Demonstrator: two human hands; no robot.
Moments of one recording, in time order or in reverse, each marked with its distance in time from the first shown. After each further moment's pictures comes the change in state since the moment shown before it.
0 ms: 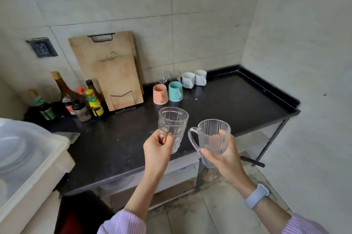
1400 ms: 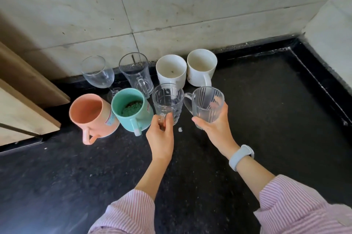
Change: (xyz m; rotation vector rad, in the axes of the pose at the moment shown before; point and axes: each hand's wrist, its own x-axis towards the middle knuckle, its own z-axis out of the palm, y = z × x) left_hand 0.379 -0.271 0.368 0.159 0.201 -0.293; right_hand 0.551 0.277 -0.008 0.041 -0.133 0.264
